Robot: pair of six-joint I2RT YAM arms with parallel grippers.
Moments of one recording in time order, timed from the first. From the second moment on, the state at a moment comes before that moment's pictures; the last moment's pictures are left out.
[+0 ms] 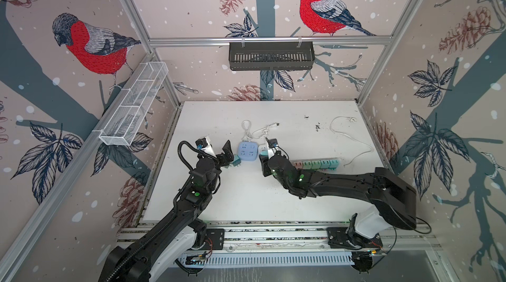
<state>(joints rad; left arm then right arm) -0.43 0.82 0.32 0.36 -0.31 -0.43 1.09 1.53 0.83 0.24 0.49 0.41</state>
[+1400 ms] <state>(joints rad) -0.80 0.92 0.52 0.38 0.29 -0.18 0.92 0.86 0.19 0.88 0.01 -0.55</state>
